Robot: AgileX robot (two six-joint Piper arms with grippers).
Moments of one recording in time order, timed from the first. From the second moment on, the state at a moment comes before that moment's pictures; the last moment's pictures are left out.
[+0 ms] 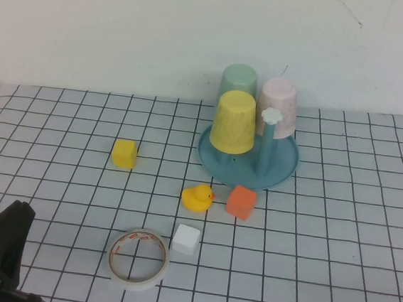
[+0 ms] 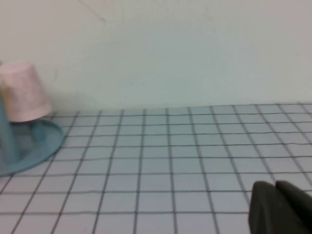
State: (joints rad) right arm -0.07 -0.01 0.03 -0.08 0.16 0.11; left arm -0.69 0.92 0.02 -0.45 -1.08 0.02
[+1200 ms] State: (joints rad) right arm 0.00 -0.01 0.02 -0.15 0.39 0.23; left arm -0.69 0.92 0.02 -0.44 -1.08 0.02
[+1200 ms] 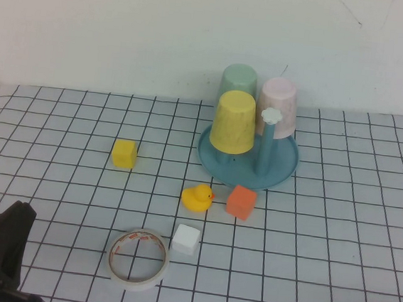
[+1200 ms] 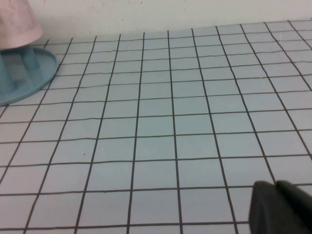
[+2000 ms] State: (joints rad) right arm 0.00 -0.01 0.02 -0.15 0.39 0.23; left arm -0.69 0.81 0.02 -0.59 -0.95 0.26
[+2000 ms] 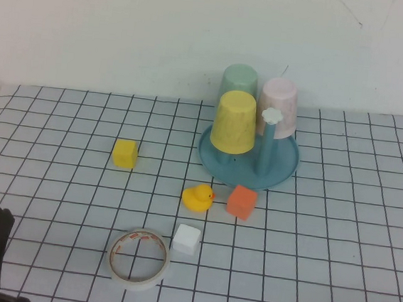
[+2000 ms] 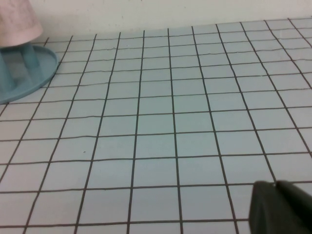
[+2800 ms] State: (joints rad) right arm 0.00 -0.01 0.02 -0.15 0.40 0.23; left arm -0.18 0.16 0.02 -0.17 -0.13 0.23
